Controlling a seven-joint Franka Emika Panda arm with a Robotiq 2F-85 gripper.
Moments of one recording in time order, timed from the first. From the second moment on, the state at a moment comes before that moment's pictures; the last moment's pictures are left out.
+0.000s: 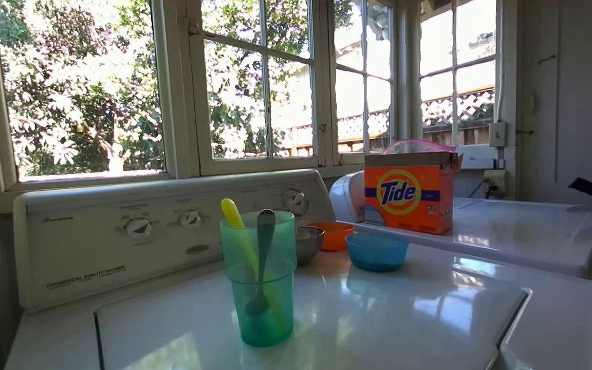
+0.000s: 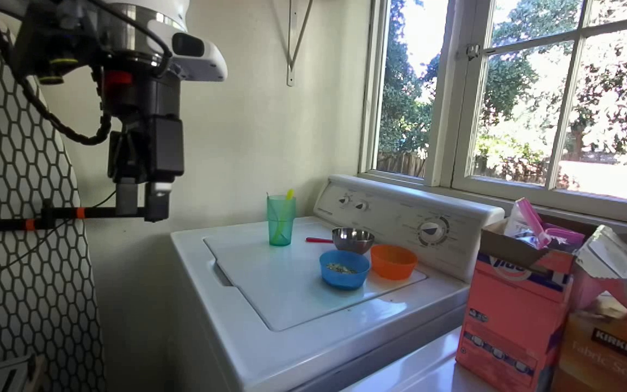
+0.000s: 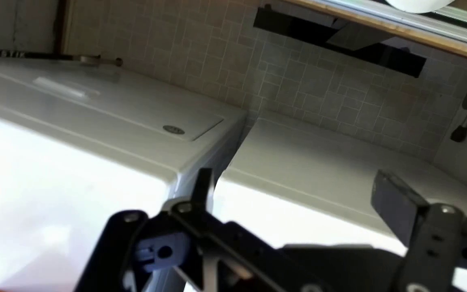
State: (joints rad) arm -0.04 -0.88 -0.14 -2.55 -0.32 1.65 -0.39
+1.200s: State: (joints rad) arm 0.35 -0.72 0.09 -2.11 -0.28 1.73 -0.63
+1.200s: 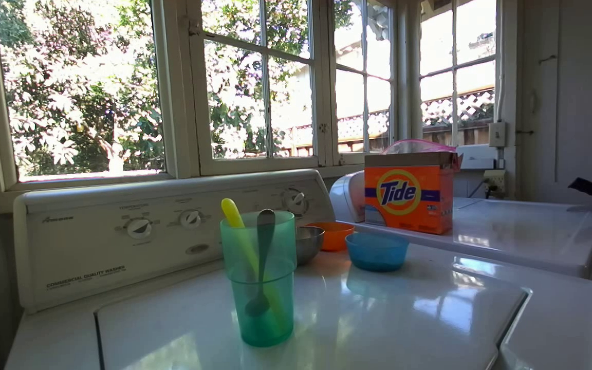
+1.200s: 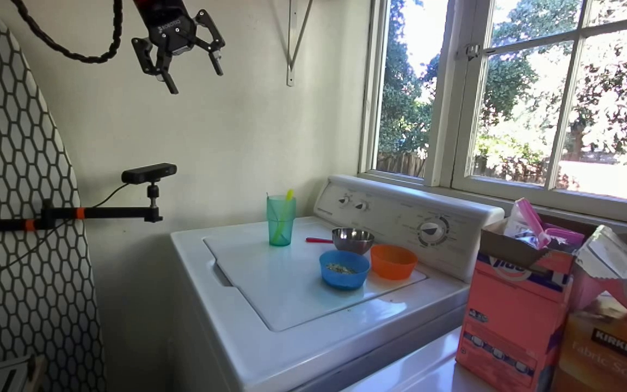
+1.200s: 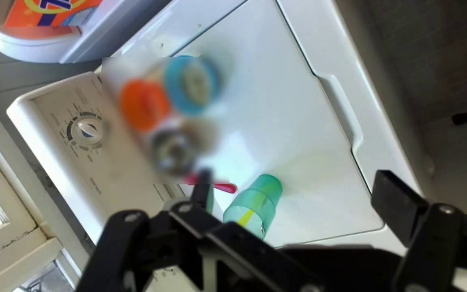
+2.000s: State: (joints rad) arm 0.35 -0.57 0.09 -2.02 -0.25 1.80 -0.65
